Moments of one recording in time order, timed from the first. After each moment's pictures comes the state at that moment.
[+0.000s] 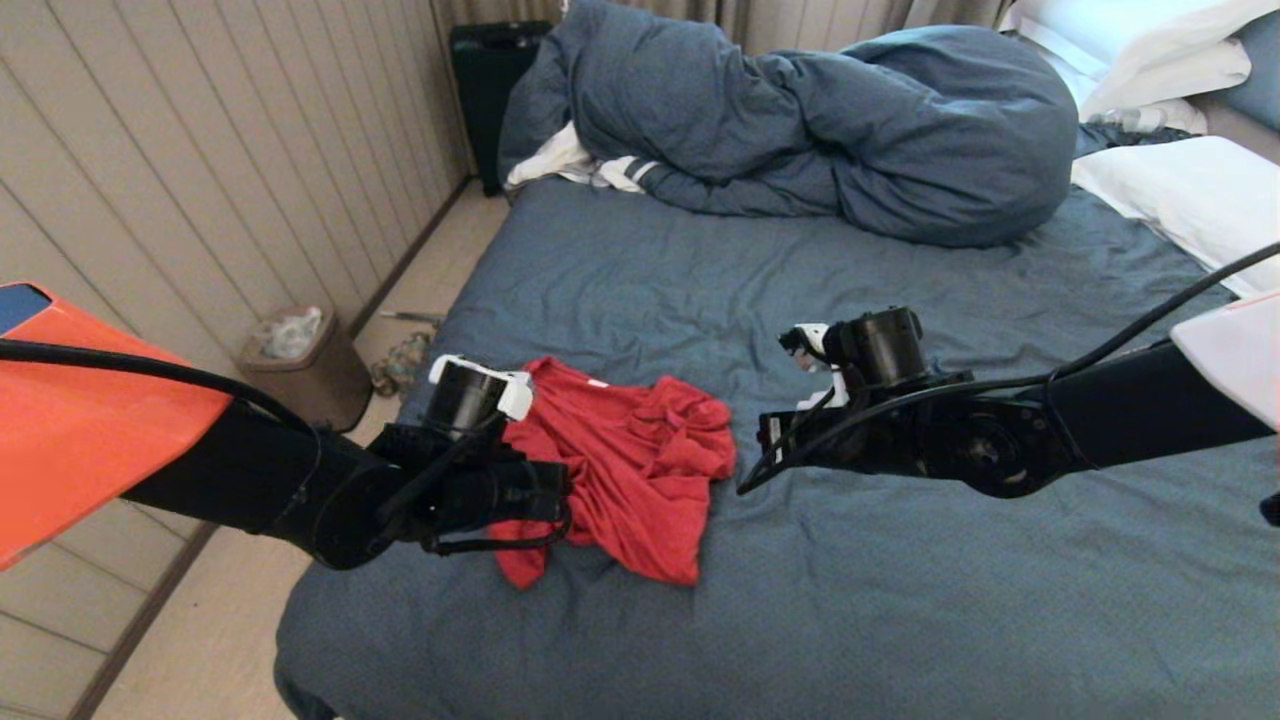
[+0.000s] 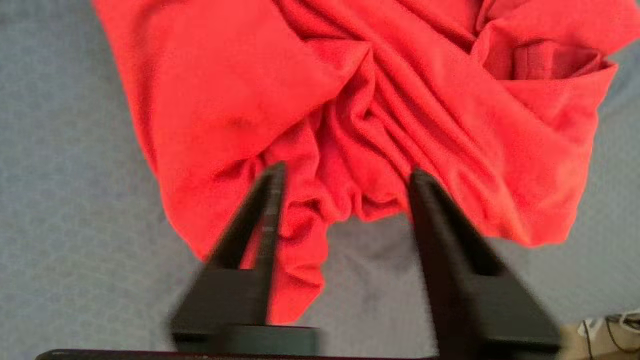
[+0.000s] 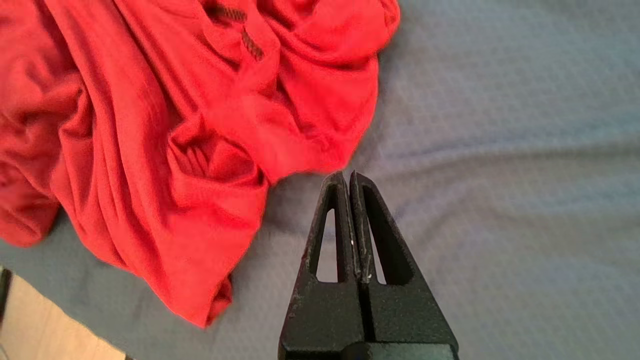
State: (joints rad) left arm -0.58 1.98 -1.00 -0.33 0.09 -0.29; right arm 0.43 1.97 -1.16 -0.24 0.01 0.18
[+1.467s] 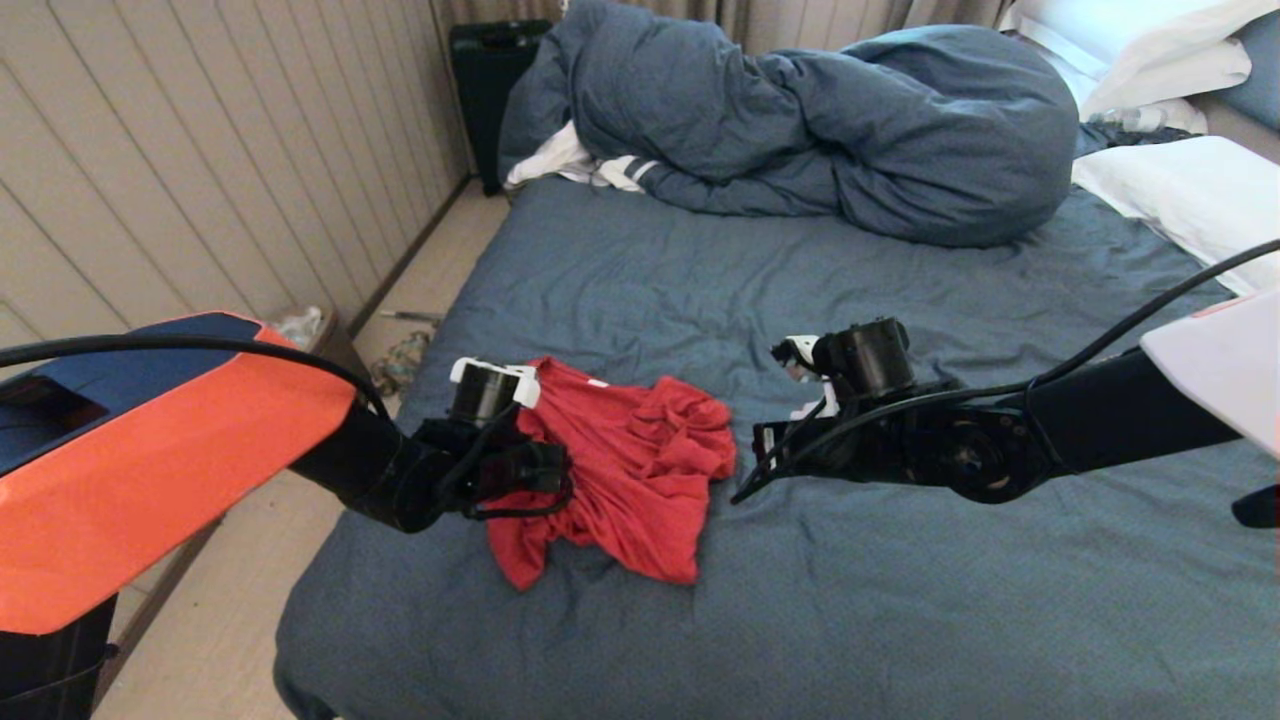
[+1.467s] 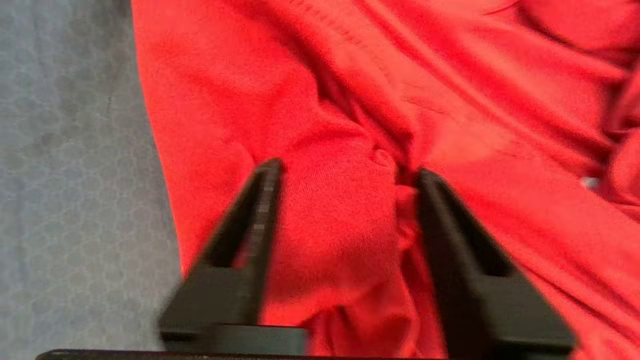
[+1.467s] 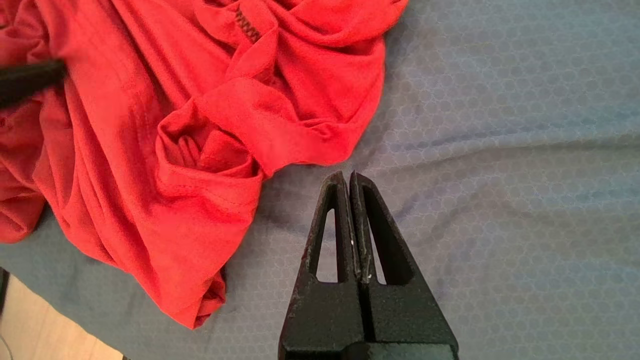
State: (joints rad) left arm -0.50 2.20 -1.16 -0.44 0.12 -0.20; right arm 0.43 2.00 -1.16 -0.24 0.01 0.19
